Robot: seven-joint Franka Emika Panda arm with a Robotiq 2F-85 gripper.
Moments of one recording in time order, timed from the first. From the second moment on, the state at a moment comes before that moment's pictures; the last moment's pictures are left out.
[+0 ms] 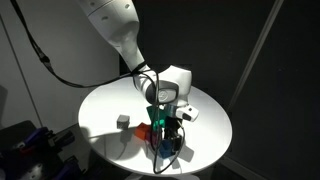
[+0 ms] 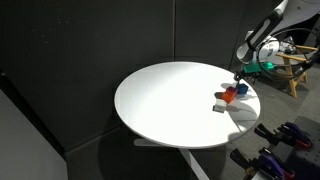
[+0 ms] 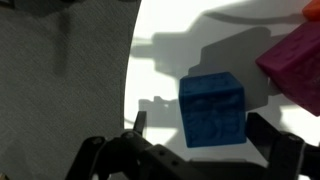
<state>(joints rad) -0.27 0.62 -0.30 -2.00 0.04 2.55 0.20</state>
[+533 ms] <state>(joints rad) -0.27 0.62 -0.30 -2.00 0.04 2.55 0.20</state>
